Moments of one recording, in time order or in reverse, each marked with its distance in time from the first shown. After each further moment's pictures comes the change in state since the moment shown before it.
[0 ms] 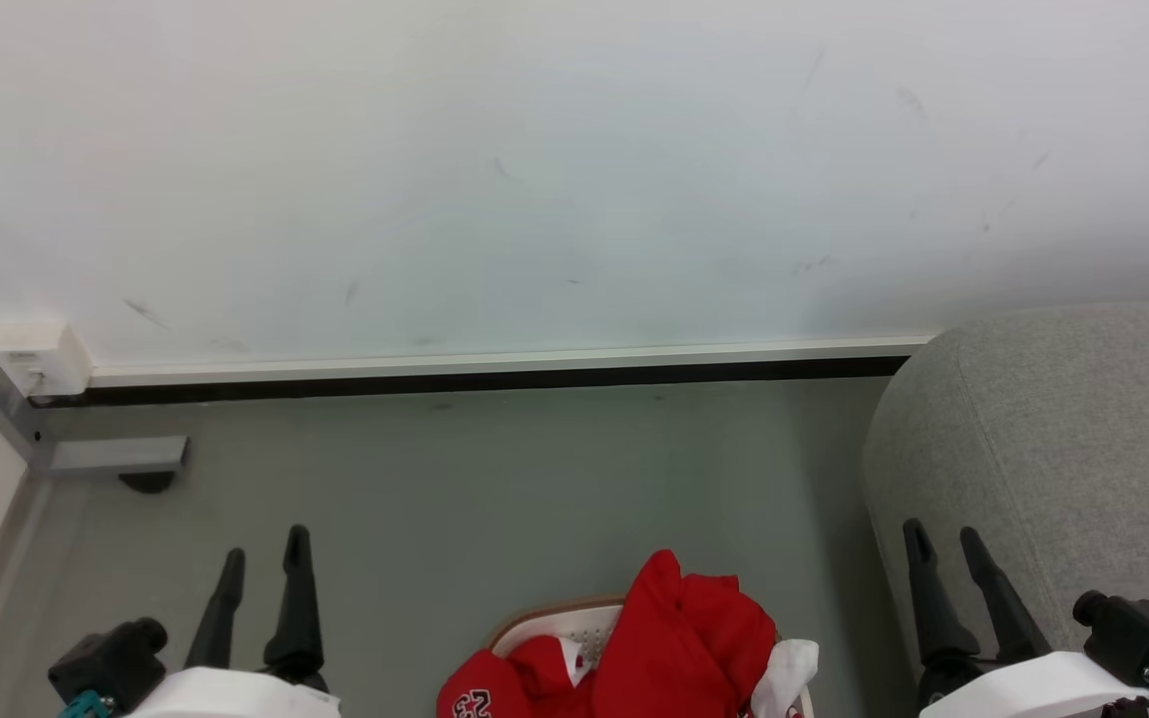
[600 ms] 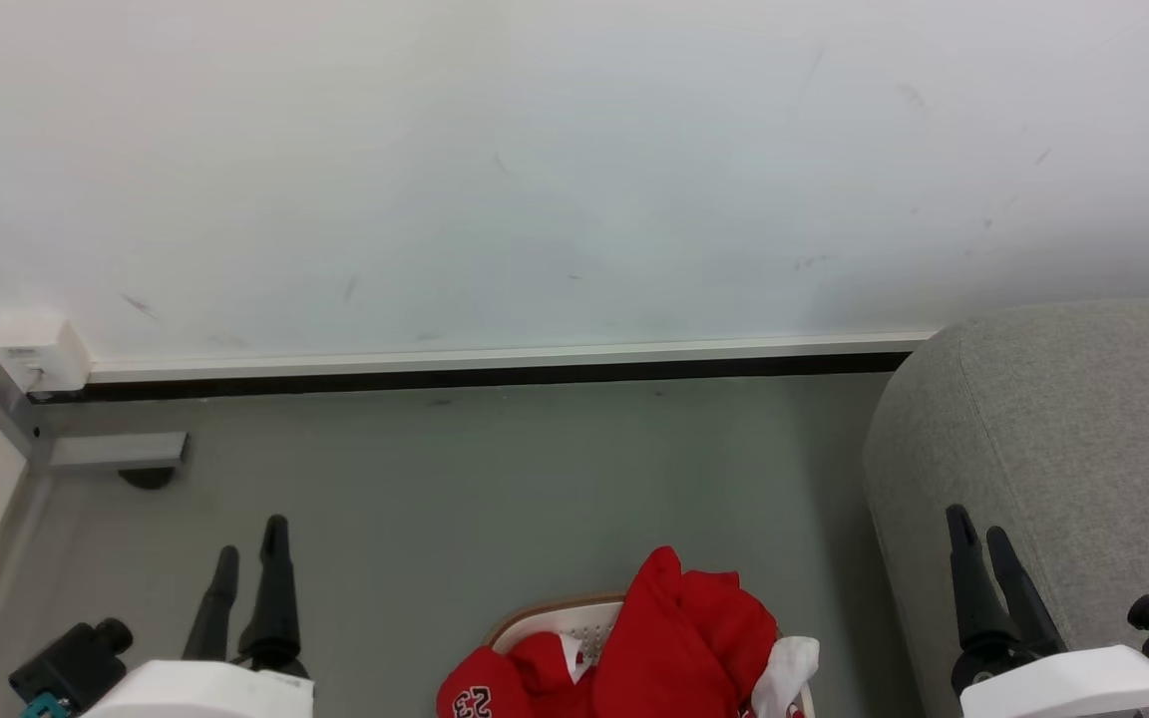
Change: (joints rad) left arm -0.009 -0.014 0.045 -0.014 -0.219 -0.036 0.053; right arm 0.019 0.003 -0.052 -0.059 0.282 0.000 0.051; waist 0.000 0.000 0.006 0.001
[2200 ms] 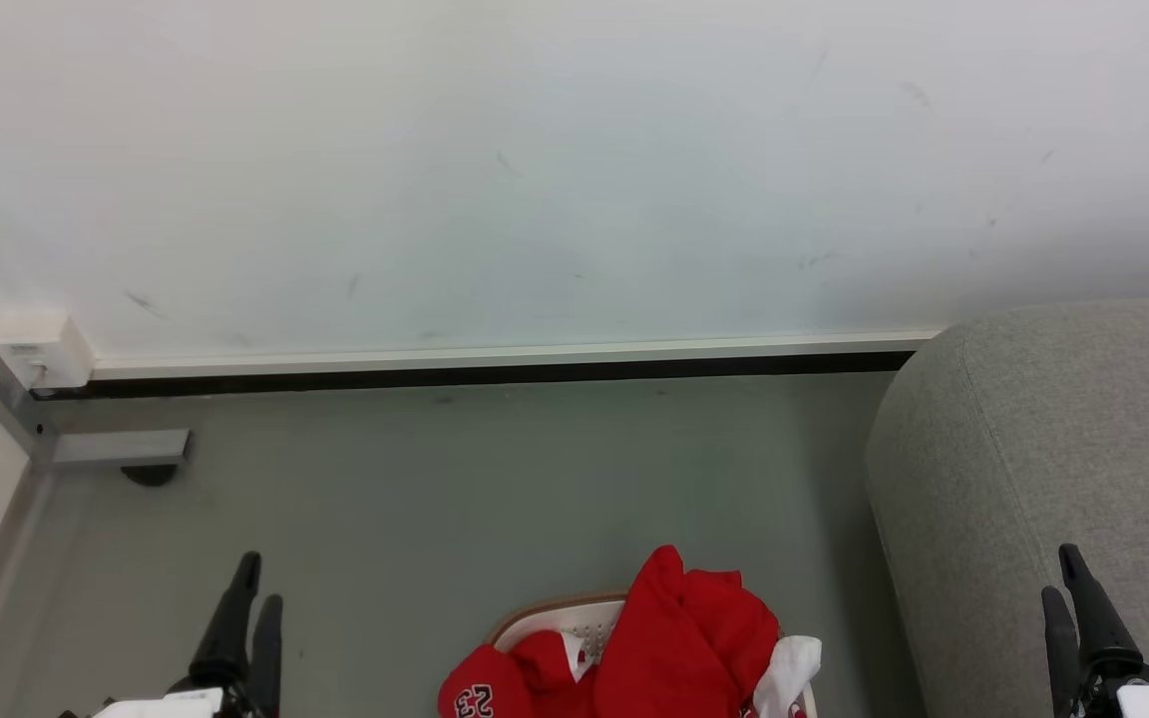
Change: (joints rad) left arm -0.018 -0.008 0.055 0.157 -0.865 -0.066 0.192; right arm 0.027 0.031 -0.211 0.067 0.653 0.000 0.196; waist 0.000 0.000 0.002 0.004
